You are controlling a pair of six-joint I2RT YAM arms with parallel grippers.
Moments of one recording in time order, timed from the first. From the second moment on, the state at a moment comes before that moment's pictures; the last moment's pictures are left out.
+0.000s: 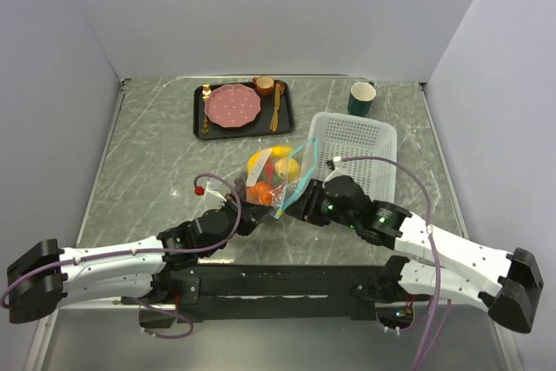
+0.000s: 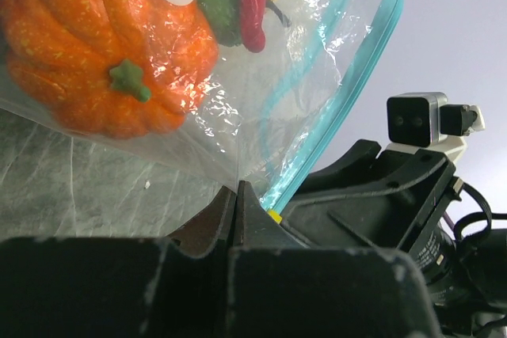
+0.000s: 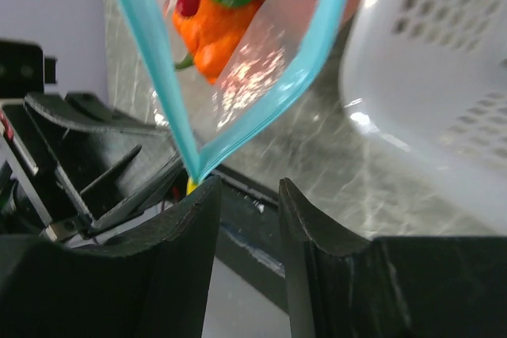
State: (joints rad) left arm -1.15 0.91 0.32 0.30 -0.45 -1.53; right arm 0.93 0.91 0.65 -0.32 0.06 1.08
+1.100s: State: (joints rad) left arm -1.15 0.90 0.32 0.29 -0.45 -1.53; right arm 1.06 0.98 0.70 -0.28 0.16 1.14
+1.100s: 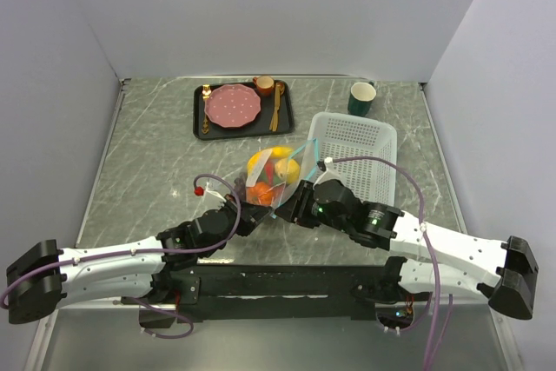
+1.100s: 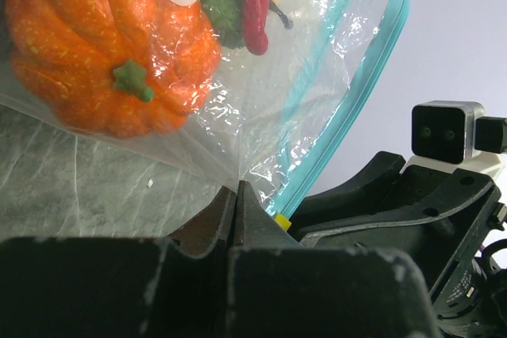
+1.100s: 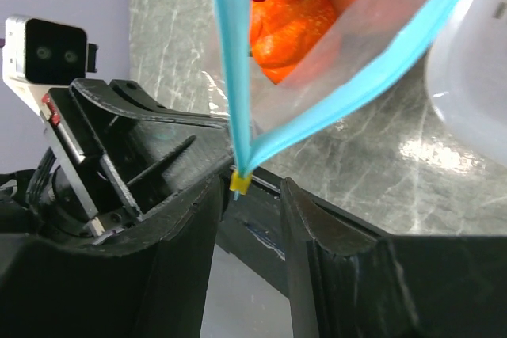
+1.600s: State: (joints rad) left arm -1.15 0.90 0.32 0.29 -0.45 -1.53; right arm 1.07 1.03 0.73 -0.28 0.19 1.12
